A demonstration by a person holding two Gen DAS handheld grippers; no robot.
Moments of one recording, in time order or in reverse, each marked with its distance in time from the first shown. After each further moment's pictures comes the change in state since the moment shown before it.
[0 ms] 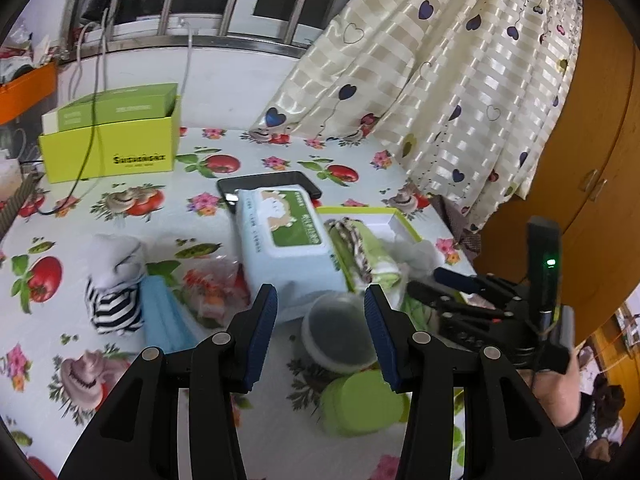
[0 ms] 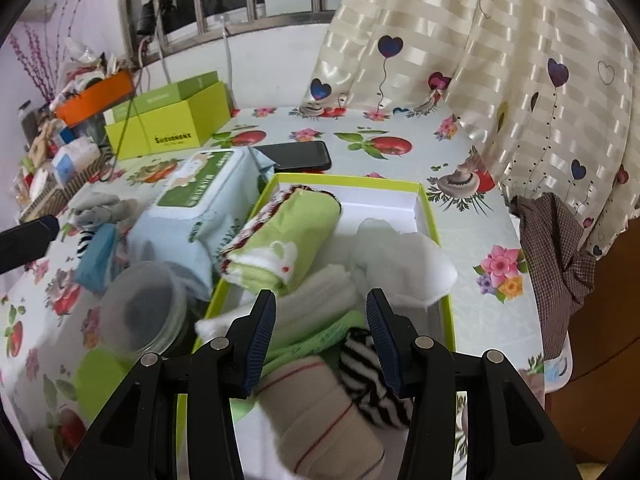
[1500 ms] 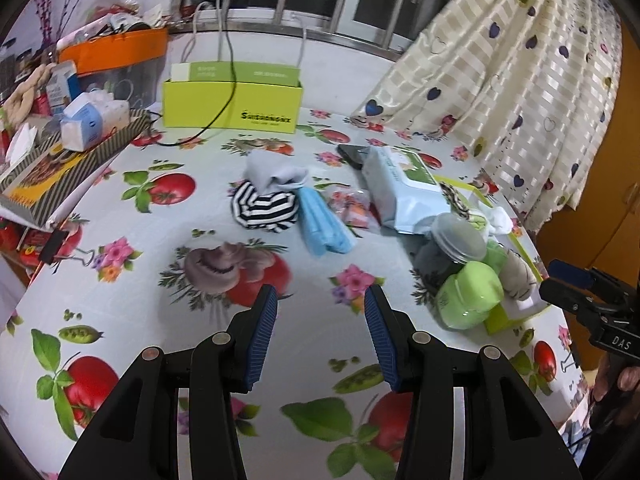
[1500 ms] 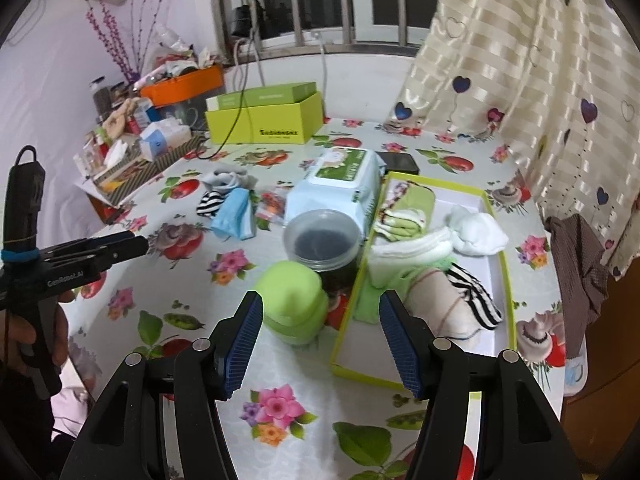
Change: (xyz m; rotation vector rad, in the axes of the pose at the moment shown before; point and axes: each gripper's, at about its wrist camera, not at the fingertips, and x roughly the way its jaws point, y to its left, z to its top) left arm -0.076 0.079 -0.093 -0.116 -0.033 0.211; right arm -0.098 0.088 -0.048 -0.117 -0.043 0.157
